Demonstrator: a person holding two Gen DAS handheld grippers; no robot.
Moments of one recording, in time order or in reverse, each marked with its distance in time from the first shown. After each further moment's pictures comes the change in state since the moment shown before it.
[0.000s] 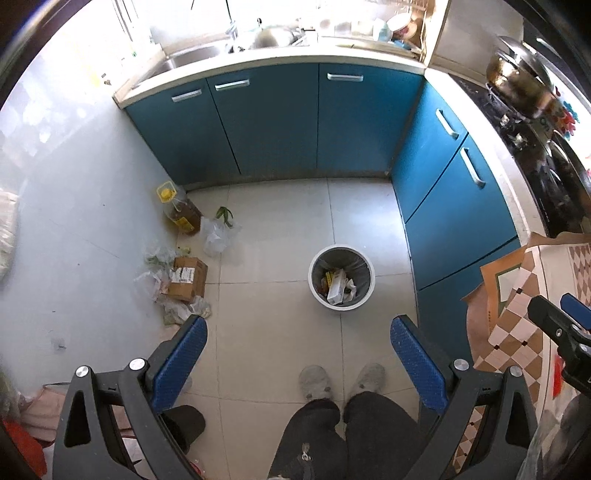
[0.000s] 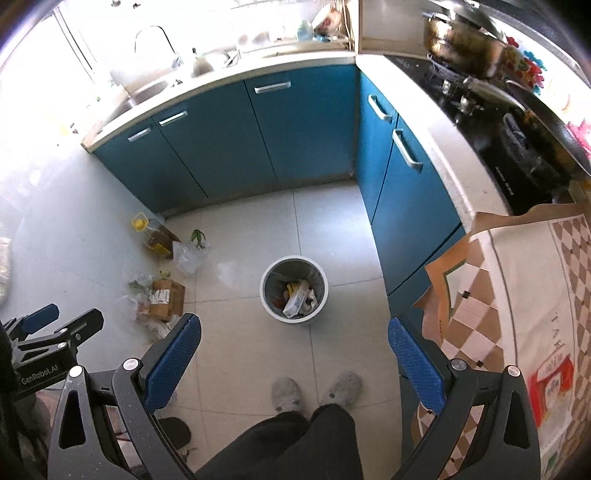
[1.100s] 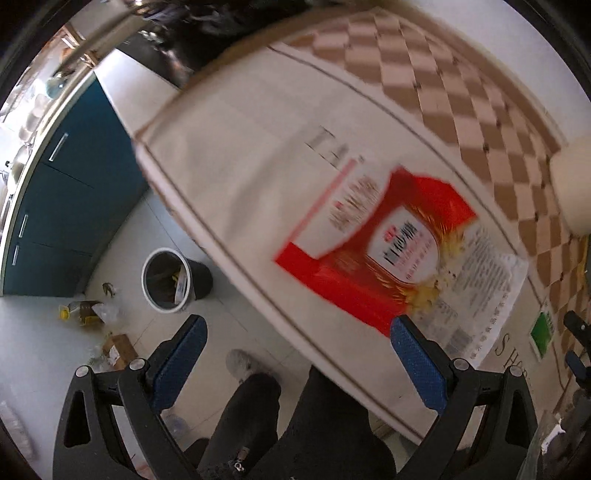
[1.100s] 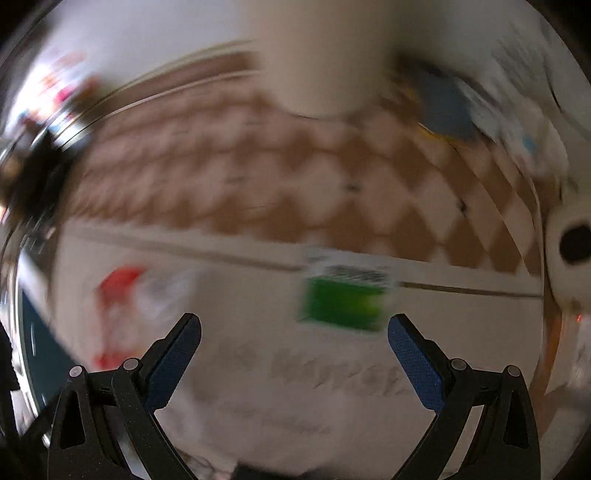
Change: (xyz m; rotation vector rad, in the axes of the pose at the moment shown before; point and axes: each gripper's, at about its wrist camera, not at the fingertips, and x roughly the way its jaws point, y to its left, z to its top) left arm -0.006 -0.537 -0.166 0.742 0.195 -0.150; right arm -0.140 -0.540 -0.379 1.302 -0.002 -0.366
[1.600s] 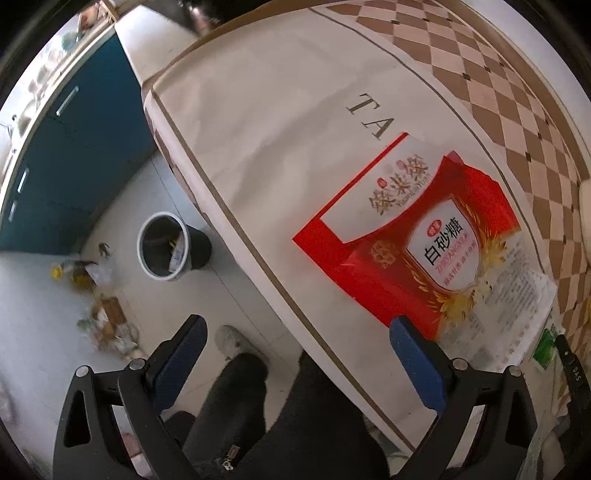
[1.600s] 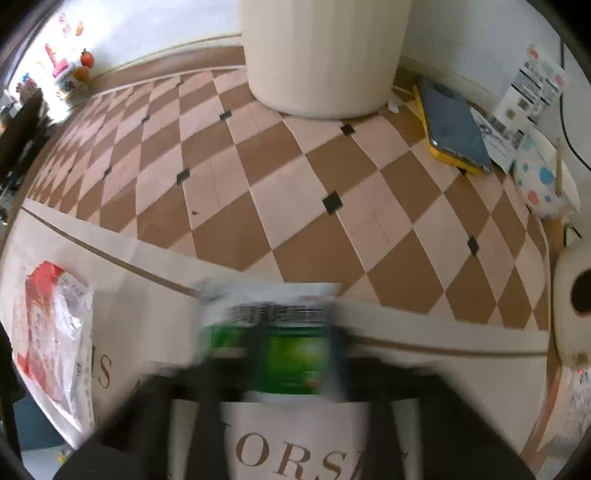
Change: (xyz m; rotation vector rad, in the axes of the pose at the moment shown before) left arm 0.032 0.022 -0.002 -0.146 0.075 -0.016; right arm 0.050 0.005 -0.005 -0.178 -0.151 -0.097
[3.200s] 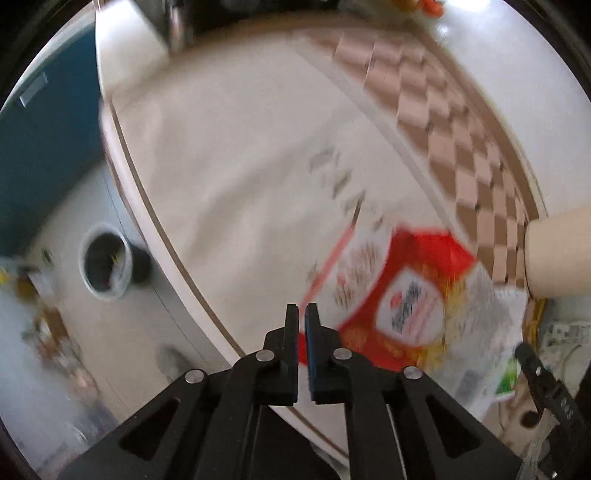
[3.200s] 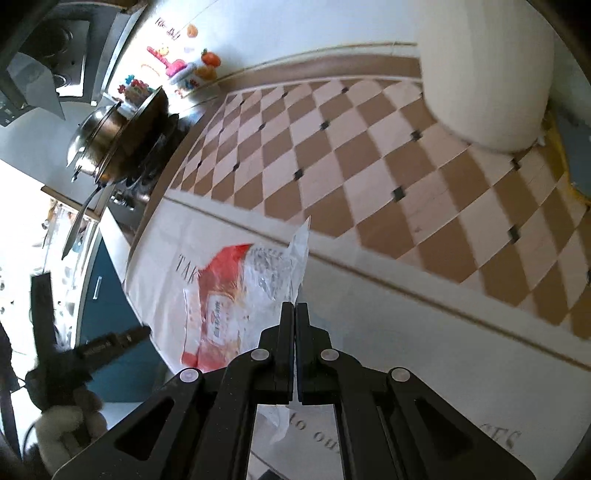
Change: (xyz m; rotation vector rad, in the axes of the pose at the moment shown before) left arm 0.004 0.016 0.029 -0.042 -0.018 -0.280; right arm -0.050 0.083 0.021 -0.067 0.050 0.491
